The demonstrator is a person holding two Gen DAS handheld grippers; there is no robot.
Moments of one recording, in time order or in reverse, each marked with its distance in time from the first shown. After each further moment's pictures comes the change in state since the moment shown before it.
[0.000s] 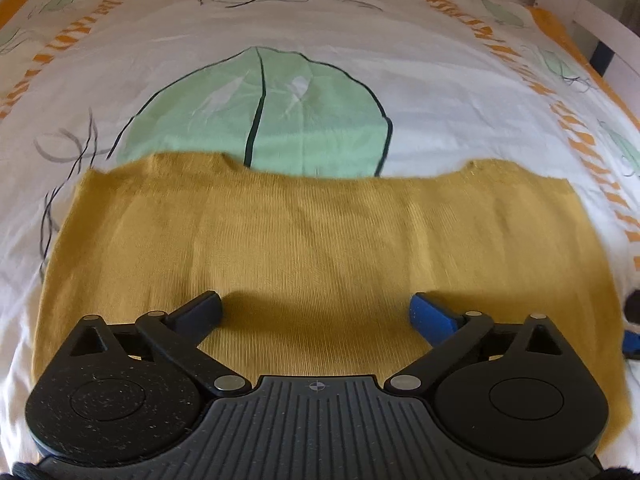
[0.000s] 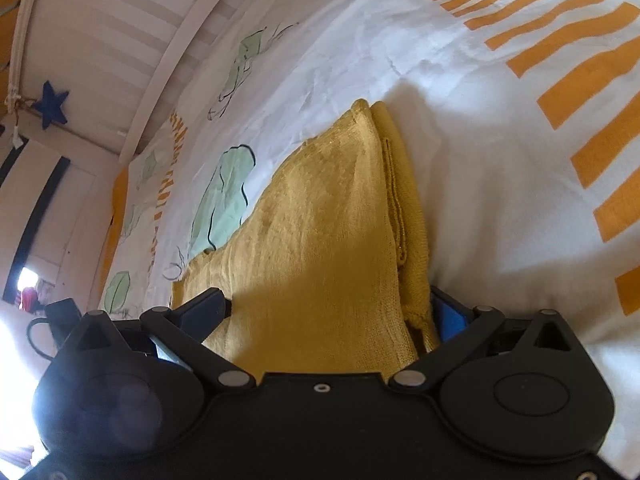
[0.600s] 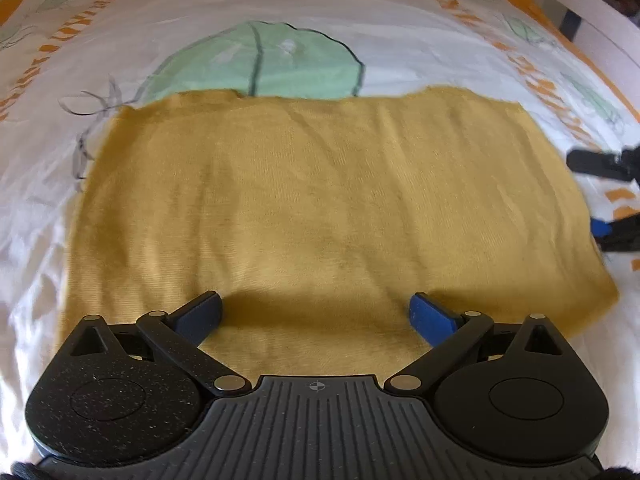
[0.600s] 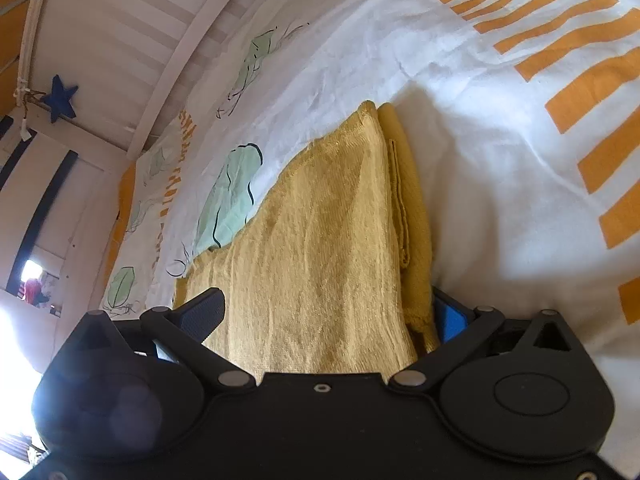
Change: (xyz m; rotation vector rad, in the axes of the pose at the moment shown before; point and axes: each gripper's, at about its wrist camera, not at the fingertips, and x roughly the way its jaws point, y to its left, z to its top) left arm -0.044 0.009 -0.063 0.059 0.017 -0.019; right arm 0.001 -0.002 -0.001 -0.023 -0.010 0.022
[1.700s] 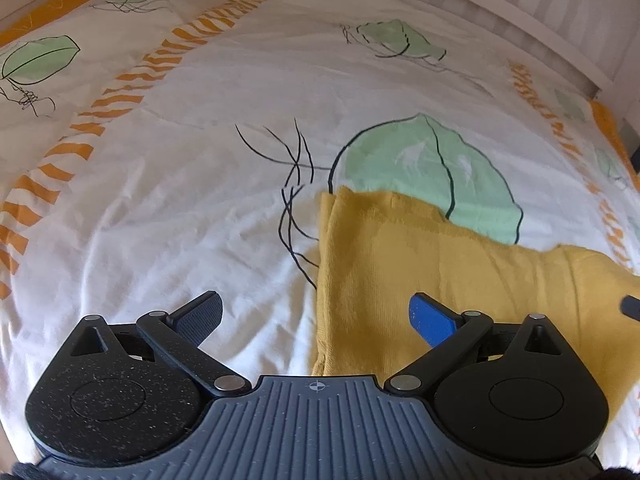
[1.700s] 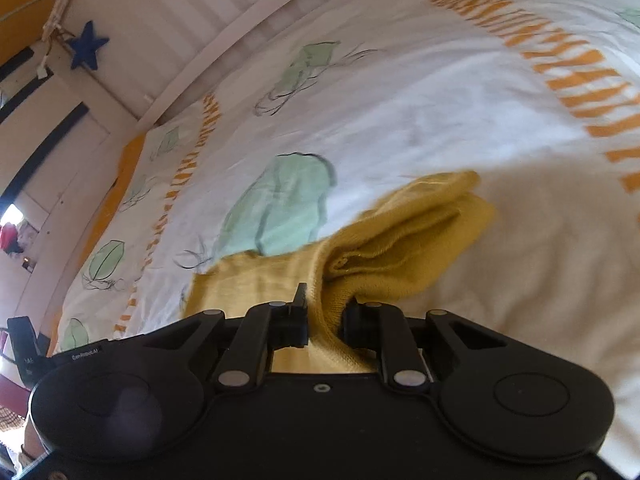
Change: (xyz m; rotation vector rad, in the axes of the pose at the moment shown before) left arm -0.046 0.159 0.038 -0.277 -0.115 0.061; right arm 0.016 0.111 -0.004 -0.227 -0.054 -0.093
